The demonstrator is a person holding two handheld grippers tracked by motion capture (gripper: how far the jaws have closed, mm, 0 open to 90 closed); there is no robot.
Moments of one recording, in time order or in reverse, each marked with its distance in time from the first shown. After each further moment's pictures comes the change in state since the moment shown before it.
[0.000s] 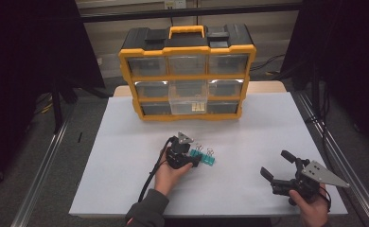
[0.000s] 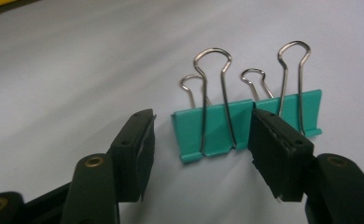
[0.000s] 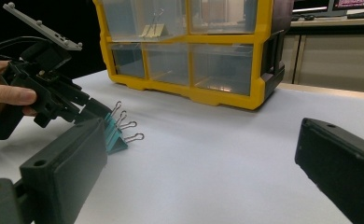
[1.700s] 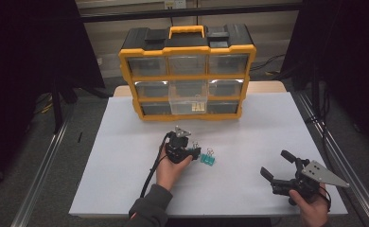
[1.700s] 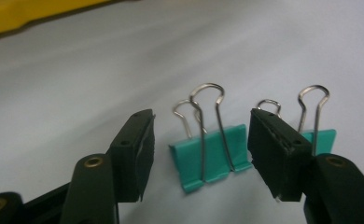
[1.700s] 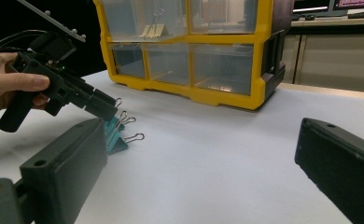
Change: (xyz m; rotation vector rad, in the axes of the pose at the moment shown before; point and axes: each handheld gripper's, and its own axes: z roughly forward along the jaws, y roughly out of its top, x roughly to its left) left arm 0.002 0.011 0.003 -0.037 0.021 -0.100; right arm 0.000 0.000 0.000 0.004 0.003 0.000
